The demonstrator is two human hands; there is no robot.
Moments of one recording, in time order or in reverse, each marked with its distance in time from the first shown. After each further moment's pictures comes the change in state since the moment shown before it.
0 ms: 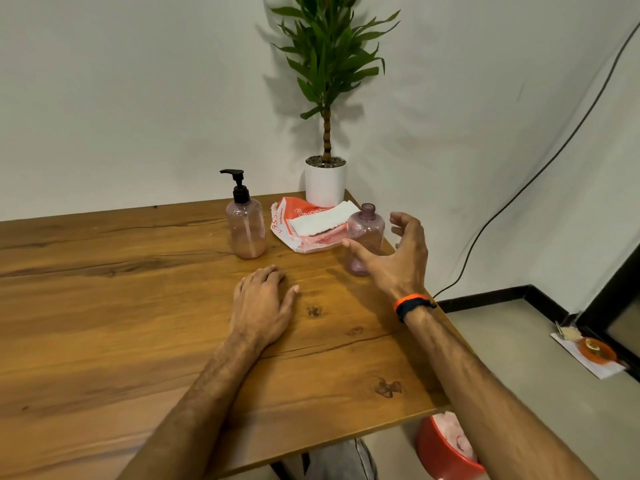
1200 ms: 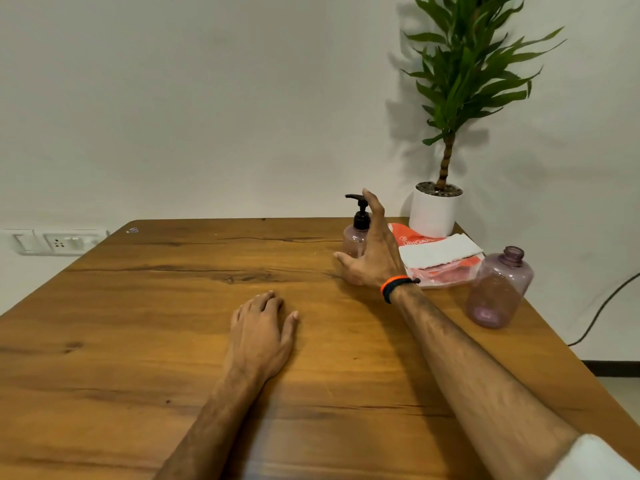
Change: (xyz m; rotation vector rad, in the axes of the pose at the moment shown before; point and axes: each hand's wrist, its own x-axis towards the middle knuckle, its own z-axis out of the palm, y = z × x) left_hand -0.027 -0.139 -0.059 0.090 0.123 -0.219; right_hand 0.006 -0.090 0.191 0.092 -0.448 -0.413
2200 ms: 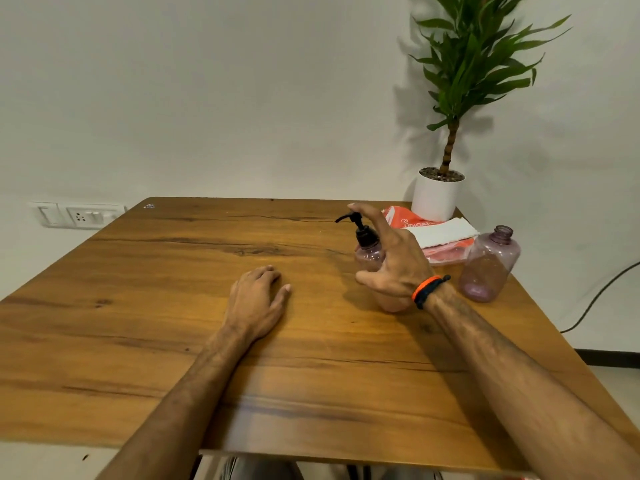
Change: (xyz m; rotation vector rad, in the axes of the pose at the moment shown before) left_hand -0.008 -0.015 -0.019 -0.067 -0.072 0.014; right_hand -0.056 -0.029 -0.056 -0.078 -0.245 -0.266
